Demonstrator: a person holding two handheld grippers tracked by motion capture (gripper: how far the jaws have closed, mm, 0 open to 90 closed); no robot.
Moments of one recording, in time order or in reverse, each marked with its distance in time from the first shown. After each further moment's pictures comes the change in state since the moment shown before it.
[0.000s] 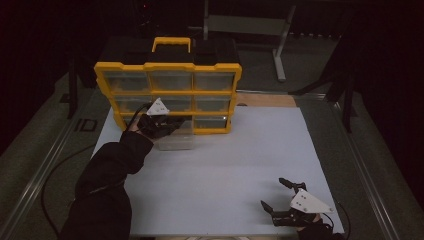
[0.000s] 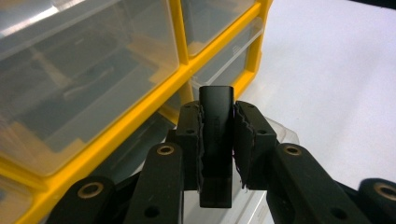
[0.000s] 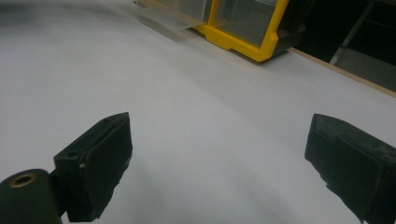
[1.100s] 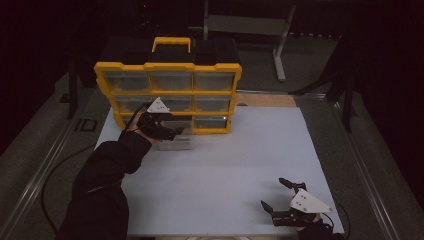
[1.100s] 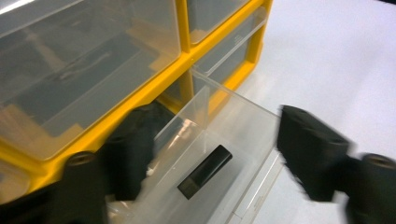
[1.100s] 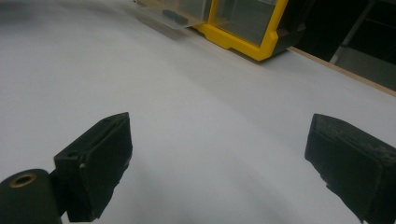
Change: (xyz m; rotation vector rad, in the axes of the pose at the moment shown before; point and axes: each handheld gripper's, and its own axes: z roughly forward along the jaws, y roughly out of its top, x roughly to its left) left arm 0.000 0.005 -0.004 0.056 0.000 -0.031; right arm 0.000 0.000 0.000 0.004 -0.002 0.001
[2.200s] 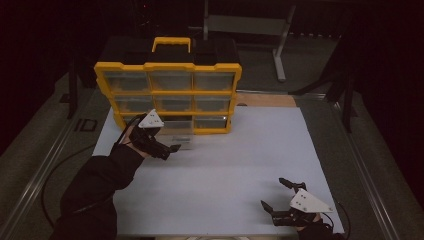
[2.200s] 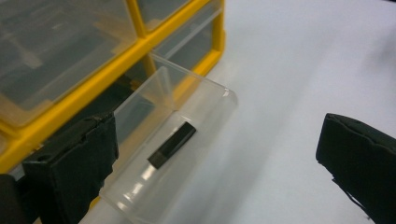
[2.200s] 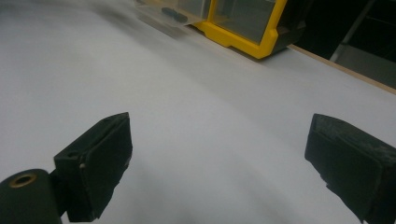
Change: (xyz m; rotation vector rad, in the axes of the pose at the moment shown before) left arm -0.030 -0.019 -0.033 -0.018 -0.033 0.054; right arm -0.001 0.000 0.000 0.006 -0.001 0.001
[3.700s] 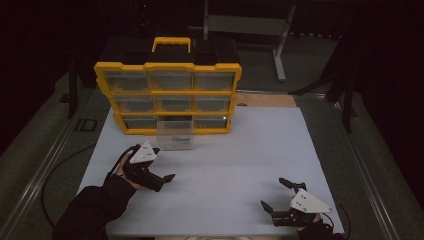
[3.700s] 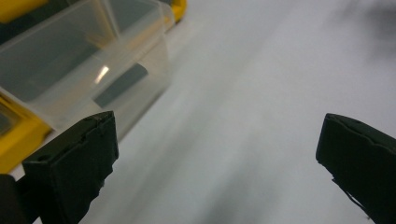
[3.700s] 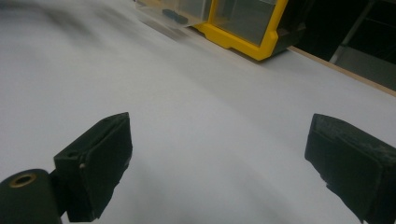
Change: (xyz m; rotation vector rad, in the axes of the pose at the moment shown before) left arm -0.043 -0.068 -0.007 -0.003 -0.049 0.008; right arm 0.001 0.001 0.000 -0.004 0.002 -0.003
